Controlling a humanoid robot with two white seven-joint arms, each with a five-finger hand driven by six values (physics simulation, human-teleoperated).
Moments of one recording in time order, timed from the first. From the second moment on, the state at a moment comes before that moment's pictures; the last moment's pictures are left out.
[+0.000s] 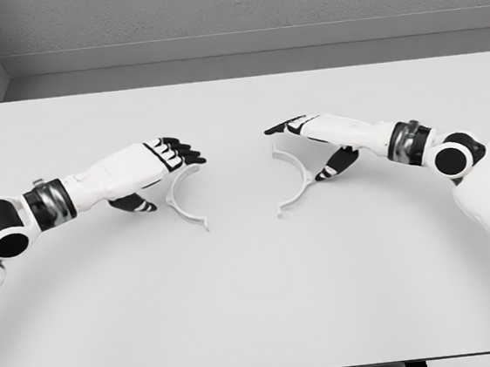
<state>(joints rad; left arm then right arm) -0.52 0.63 -0.59 -1.39 -0.57 -0.61 -0.27 -0.67 -0.43 0.61 -1.00 0.29 -0.61 0.48</state>
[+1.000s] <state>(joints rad) -0.53 0.53 -0.61 -1.36 -0.62 -0.61 -0.27 -0.81 -0.34 0.57 -0.82 0.31 -0.61 0.55</state>
